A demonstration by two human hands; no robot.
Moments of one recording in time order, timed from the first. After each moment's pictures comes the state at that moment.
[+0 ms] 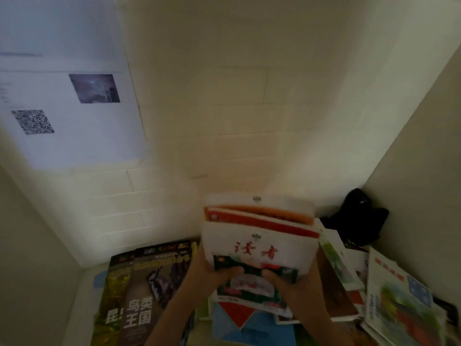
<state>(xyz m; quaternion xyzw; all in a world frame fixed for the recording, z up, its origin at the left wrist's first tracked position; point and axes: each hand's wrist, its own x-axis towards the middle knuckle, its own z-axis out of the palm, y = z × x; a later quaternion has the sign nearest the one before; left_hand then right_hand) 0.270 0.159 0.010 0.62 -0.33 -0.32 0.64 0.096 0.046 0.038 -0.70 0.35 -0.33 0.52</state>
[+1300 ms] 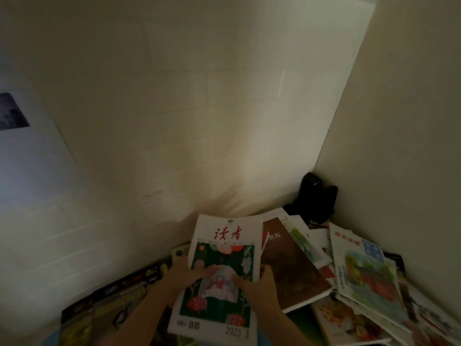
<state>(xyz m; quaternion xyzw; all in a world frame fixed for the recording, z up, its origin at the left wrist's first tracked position) 0.322 0.097 -0.026 0.68 -0.30 -0.53 0.41 0.141 0.043 -0.027 -0.47 0.61 -0.24 0.59</state>
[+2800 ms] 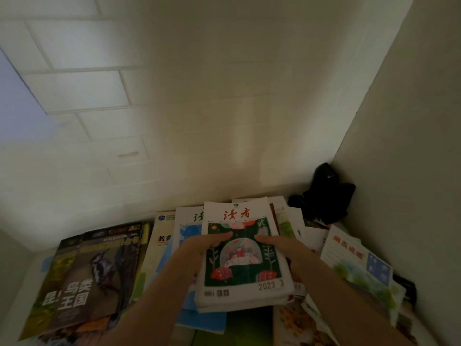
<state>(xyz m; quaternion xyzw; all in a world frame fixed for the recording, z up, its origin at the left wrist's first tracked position) 0.193 0.013 -0.011 0.72 0.01 -0.53 0.44 0.030 -0.120 -0.006 -0.52 0.54 -0.01 0.66</state>
